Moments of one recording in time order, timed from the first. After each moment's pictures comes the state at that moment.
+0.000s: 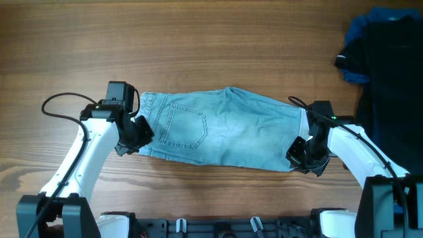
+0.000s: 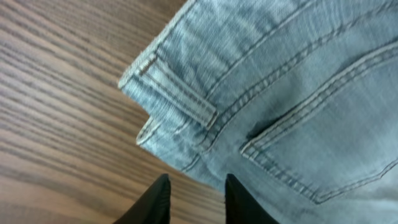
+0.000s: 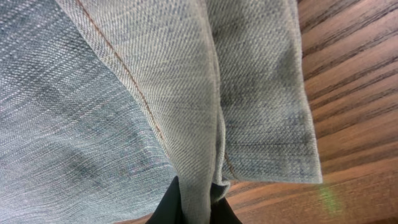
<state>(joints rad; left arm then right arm) -0.06 1.45 0.88 -0.93 0.10 -0.60 0.03 1.49 0.69 -0.92 -0.18 0.67</state>
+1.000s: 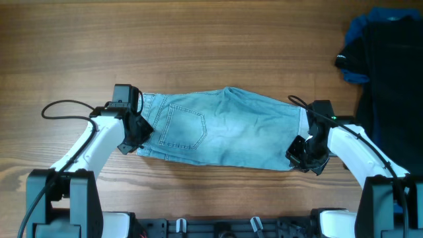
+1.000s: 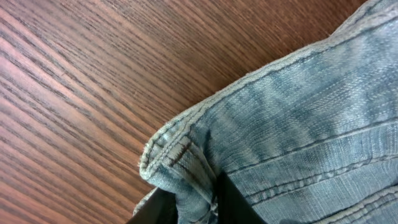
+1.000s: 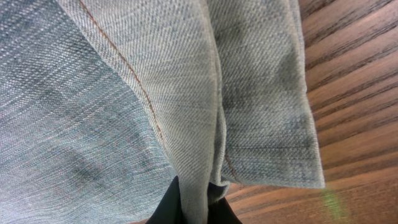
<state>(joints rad) -0.06 1.56 0.81 -0.72 -0.03 -0.78 0.03 1.49 0.69 -0.91 -0.18 0.66</state>
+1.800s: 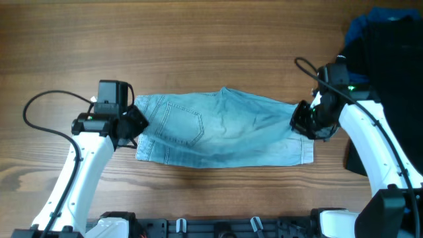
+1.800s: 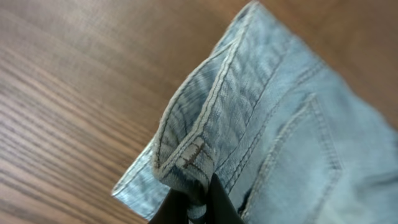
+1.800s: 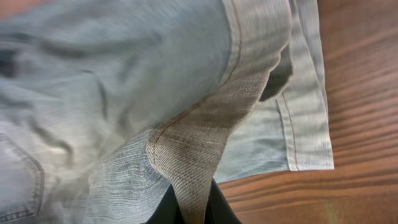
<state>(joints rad) -0.06 1.31 0.89 -0.80 0.00 -0.70 0.03 1.49 1.10 -1.09 -0.21 0.54</state>
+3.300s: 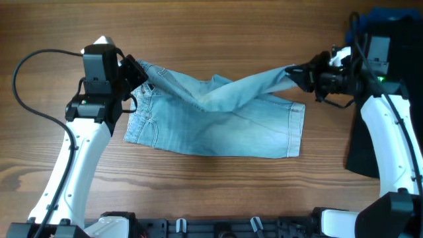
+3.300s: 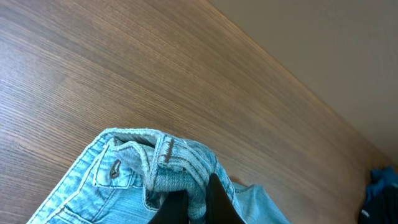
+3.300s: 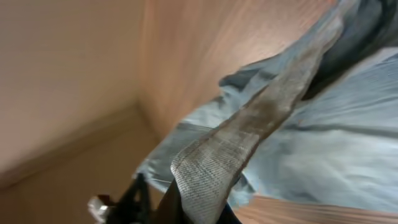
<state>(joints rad) -0.06 1.37 1.06 -0.39 0.06 -0.68 -0.11 1.49 1.22 -0.68 -0.78 1.02</state>
